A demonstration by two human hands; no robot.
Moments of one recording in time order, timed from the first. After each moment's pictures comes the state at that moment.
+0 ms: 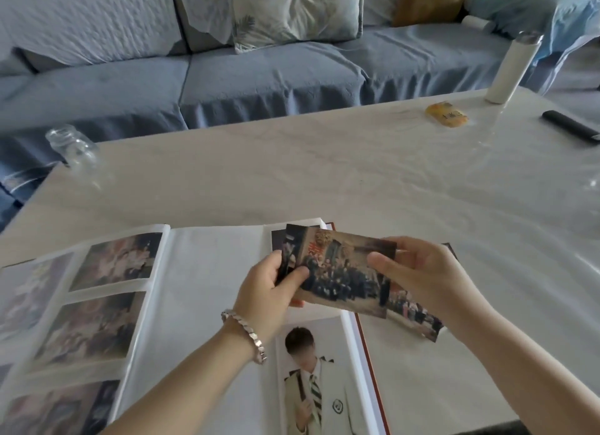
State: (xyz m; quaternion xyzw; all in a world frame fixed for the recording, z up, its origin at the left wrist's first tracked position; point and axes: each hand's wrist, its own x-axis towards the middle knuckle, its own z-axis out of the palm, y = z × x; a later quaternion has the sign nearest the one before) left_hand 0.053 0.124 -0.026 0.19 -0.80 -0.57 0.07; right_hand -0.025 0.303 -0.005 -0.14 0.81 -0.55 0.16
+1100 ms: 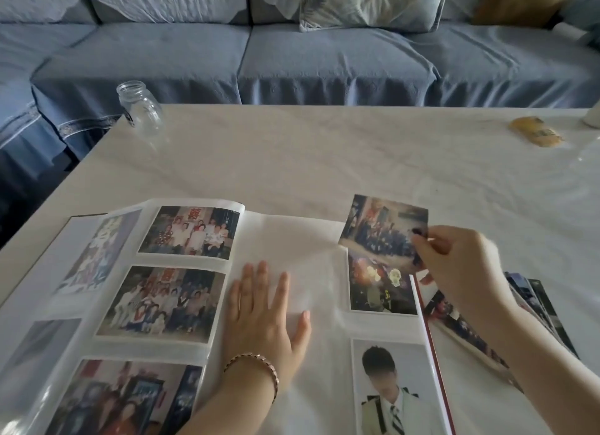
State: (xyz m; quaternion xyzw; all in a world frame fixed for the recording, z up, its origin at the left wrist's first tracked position) left_hand 0.112 0.048 -0.108 0.27 -0.96 -0.08 0.02; right_hand -0.047 0.217 -0.019 -0.16 0.91 -0.38 0.04
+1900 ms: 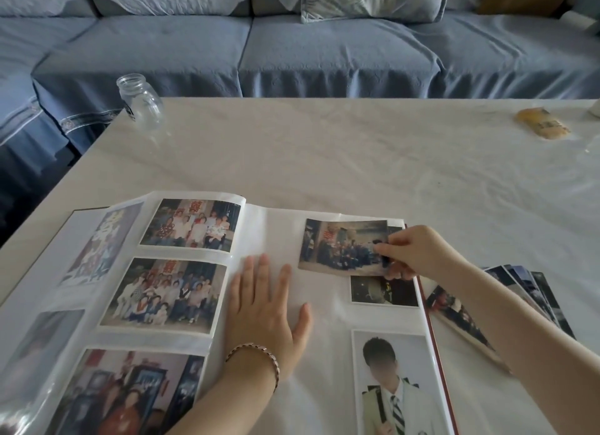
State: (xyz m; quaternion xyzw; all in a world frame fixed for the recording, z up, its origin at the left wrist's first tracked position) left_hand 0.112 0.049 -0.112 0.26 -0.96 -0.04 0.06; right_hand -0.076 0.190 -0.043 -0.12 0.86 -0.37 0.34
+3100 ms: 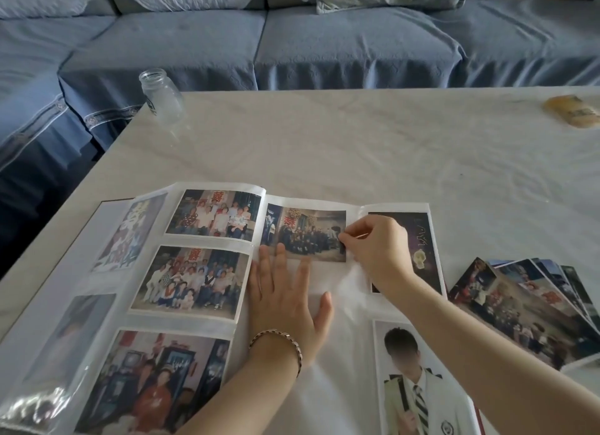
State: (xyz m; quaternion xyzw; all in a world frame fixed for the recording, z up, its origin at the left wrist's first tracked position) left_hand 0.109 0.049 -0.107 0.28 -0.96 -0.02 0.04; right_hand -0.030 0.124 -0.077 -0.16 0.87 -0.45 0.11
